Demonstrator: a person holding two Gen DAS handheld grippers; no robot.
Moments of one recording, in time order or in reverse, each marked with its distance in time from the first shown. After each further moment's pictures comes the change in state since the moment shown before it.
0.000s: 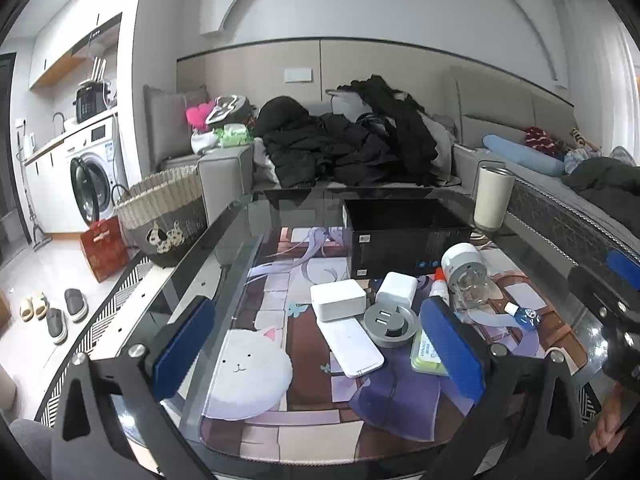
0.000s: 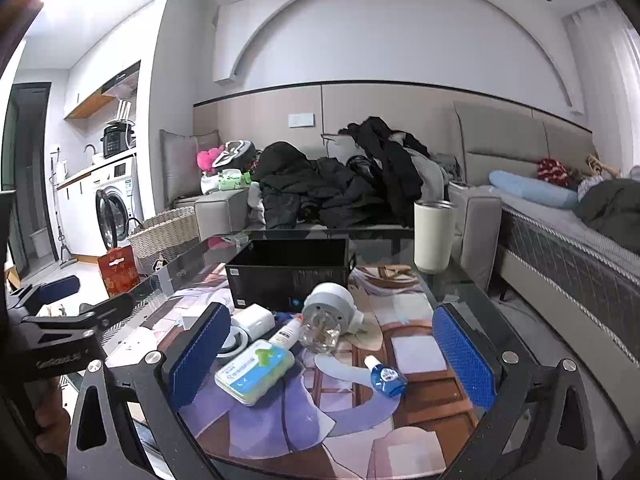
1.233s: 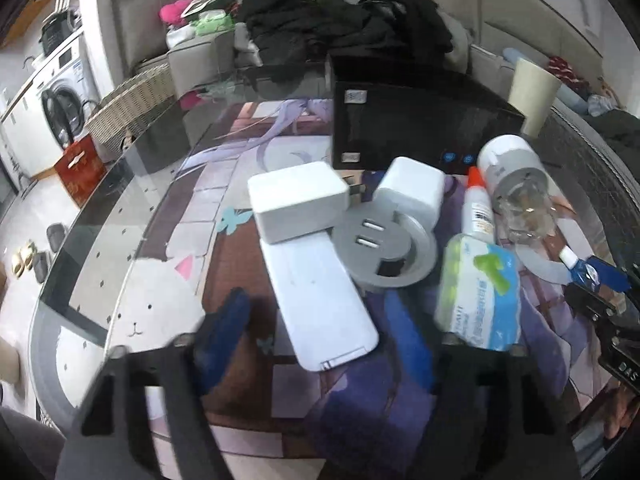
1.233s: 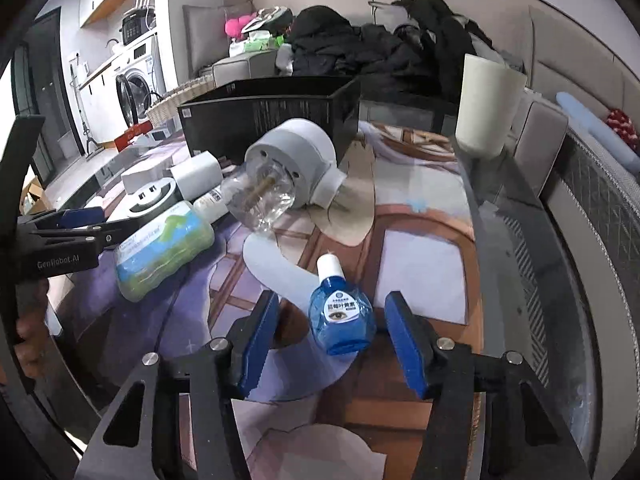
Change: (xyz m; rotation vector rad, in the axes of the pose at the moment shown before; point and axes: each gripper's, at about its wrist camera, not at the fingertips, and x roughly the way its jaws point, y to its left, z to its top) left arm 0.131 -0.040 -0.035 -0.001 0.402 -0.026; right arm 0.127 -0.060 -0.059 -0.136 0.481 0.158
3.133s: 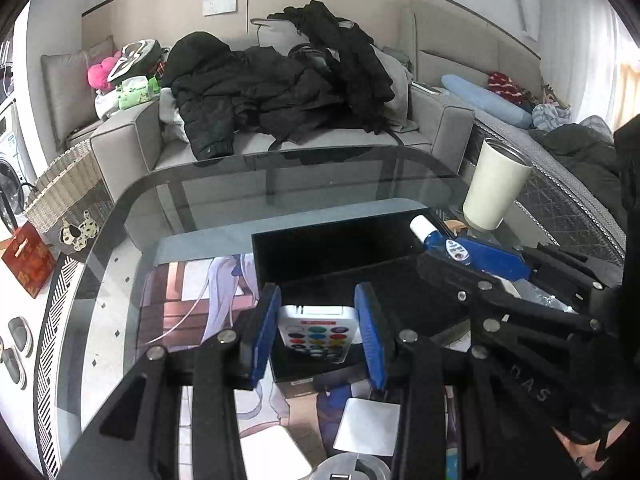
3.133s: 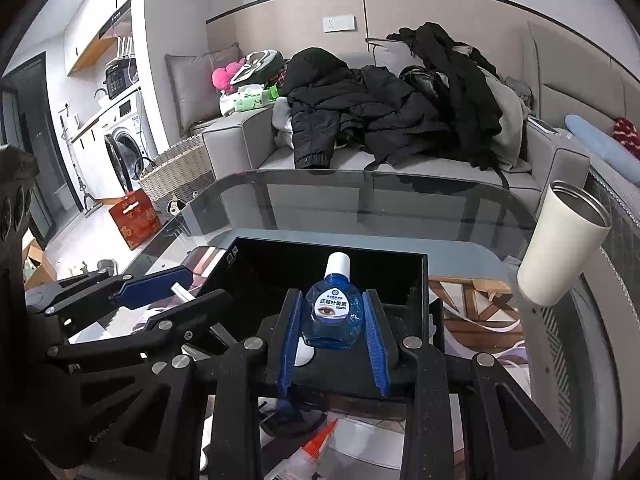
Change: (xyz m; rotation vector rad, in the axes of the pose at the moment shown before) left arm 0.013 -0.012 0.159 0.136 -0.121 -0.196; right arm 0.056 0.038 0.196 0.097 -0.116 0.023
